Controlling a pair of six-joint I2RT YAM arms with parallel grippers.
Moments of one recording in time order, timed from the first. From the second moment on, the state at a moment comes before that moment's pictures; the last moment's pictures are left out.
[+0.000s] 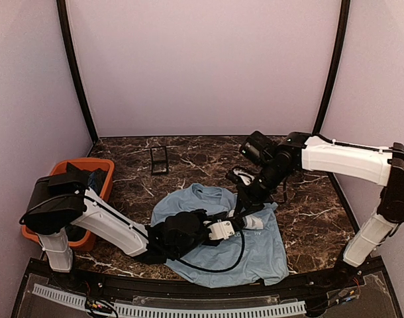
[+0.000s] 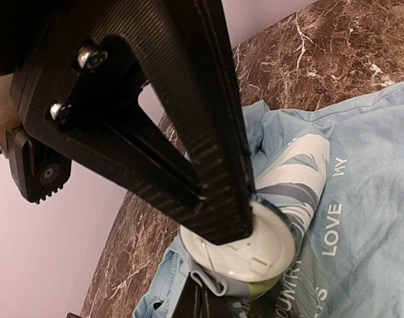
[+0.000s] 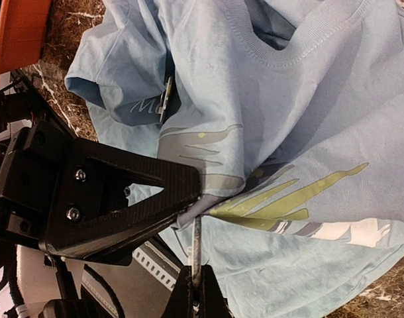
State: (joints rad) left arm -1.32 1.89 0.84 0.82 -0.53 0.72; right arm 0.86 1.60 1.32 -0.96 -0.45 0.45
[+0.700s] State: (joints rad) left arm -1.34 1.83 0.81 0.82 -0.50 0.75; right arm 0.84 1.64 1.35 -0.98 -0.45 0.40
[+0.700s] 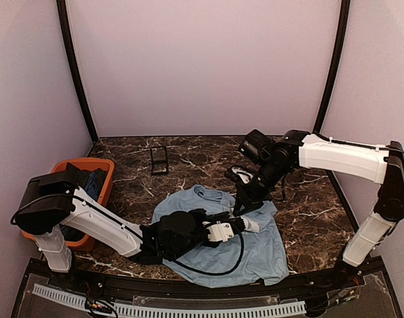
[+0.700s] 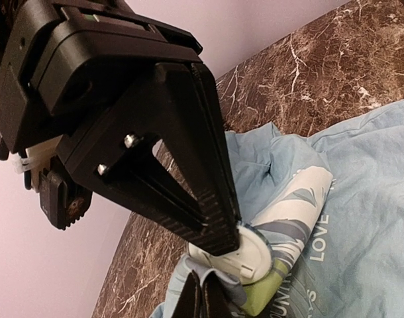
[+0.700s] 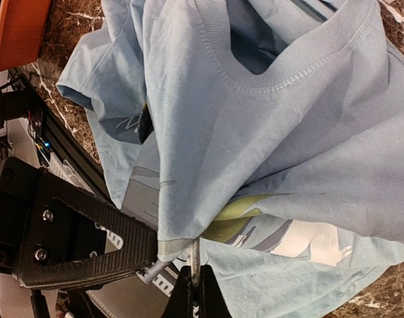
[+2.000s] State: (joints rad) left arm -1.36 1.85 0.81 0.86 -0.59 0.79; right arm 0.91 1.67 1.35 -0.97 -0.44 0.34
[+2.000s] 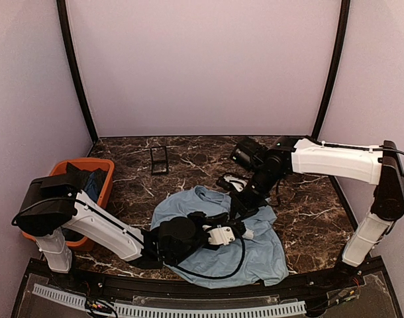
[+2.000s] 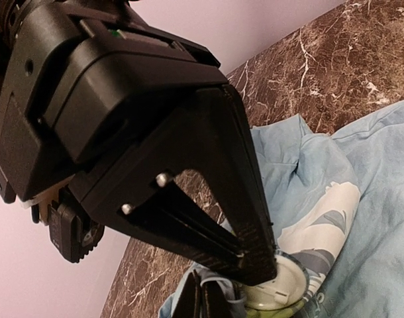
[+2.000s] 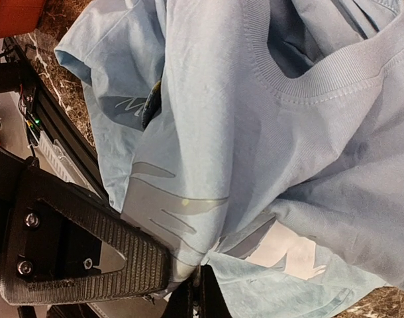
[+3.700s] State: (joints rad) left arm -1.36 1.77 0.79 0.94 -0.55 0.70; right arm 0.98 1.55 1.37 -0.97 -0.38 0.32
